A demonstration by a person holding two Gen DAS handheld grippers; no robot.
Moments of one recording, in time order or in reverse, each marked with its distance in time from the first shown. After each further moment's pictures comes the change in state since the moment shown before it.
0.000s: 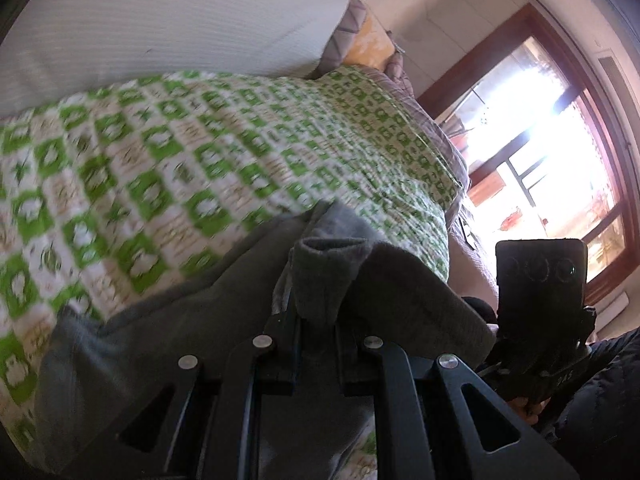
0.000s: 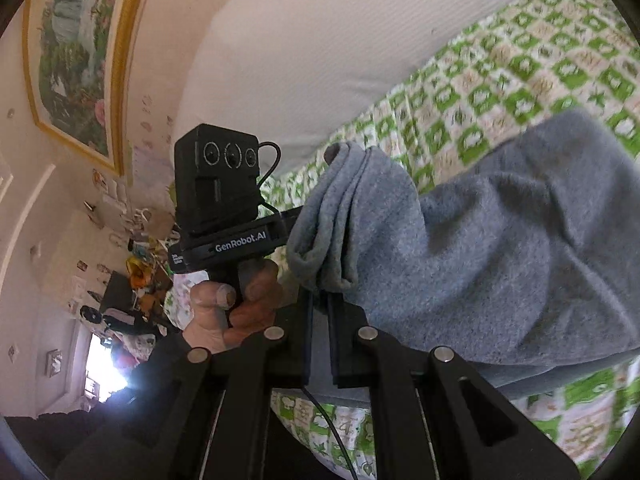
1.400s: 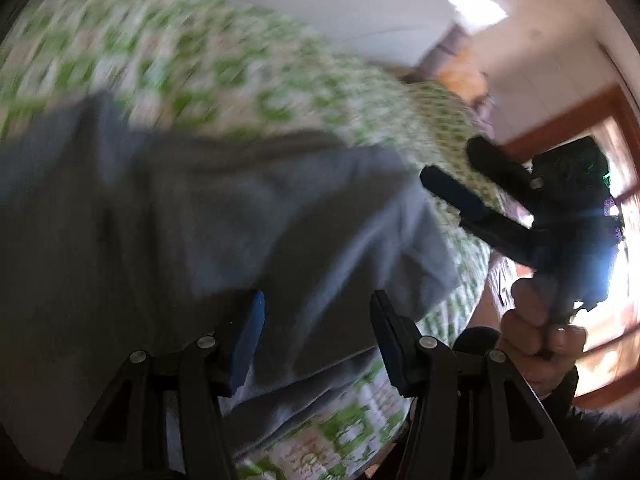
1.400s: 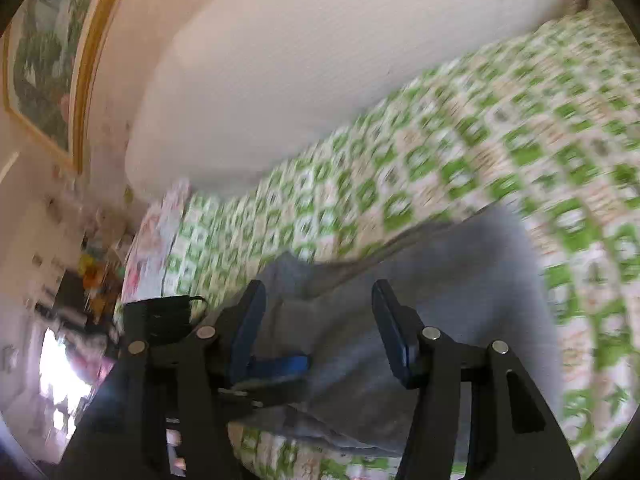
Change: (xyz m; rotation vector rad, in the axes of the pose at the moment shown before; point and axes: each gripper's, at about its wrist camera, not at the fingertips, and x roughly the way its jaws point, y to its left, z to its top) left arm 0.019 -0.012 -0.097 -0.389 -0.062 0.179; right arm -0.010 -0.034 0.068 -0.067 0.011 -0.168
